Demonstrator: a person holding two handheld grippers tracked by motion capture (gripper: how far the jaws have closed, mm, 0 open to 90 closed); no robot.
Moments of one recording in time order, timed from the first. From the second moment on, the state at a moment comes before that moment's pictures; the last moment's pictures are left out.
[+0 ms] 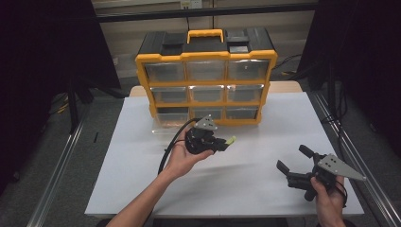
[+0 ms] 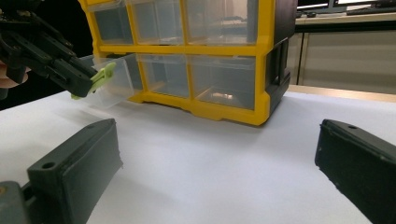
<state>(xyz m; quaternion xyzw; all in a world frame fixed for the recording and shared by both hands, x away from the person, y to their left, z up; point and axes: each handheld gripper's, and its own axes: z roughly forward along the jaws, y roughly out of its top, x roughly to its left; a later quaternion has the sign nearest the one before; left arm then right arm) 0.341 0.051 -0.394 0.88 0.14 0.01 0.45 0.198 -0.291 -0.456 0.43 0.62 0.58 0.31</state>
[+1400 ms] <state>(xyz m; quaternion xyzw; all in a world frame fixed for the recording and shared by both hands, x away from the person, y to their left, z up) 0.358 0.176 -0.324 0.84 0.24 0.08 0.49 0.199 -0.289 -0.457 0.42 0.63 0.58 0.30</state>
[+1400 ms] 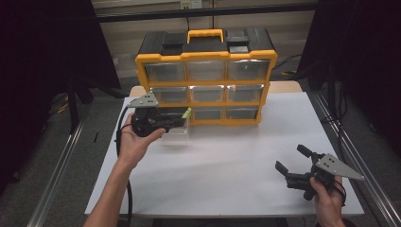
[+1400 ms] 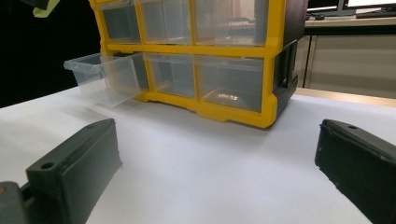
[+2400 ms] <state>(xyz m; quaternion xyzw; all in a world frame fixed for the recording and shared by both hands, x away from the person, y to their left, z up) 0.422 0.198 -0.324 0.88 0.30 0.09 0.36 0.200 -0.289 -0.456 0.42 0.63 0.58 0.31</state>
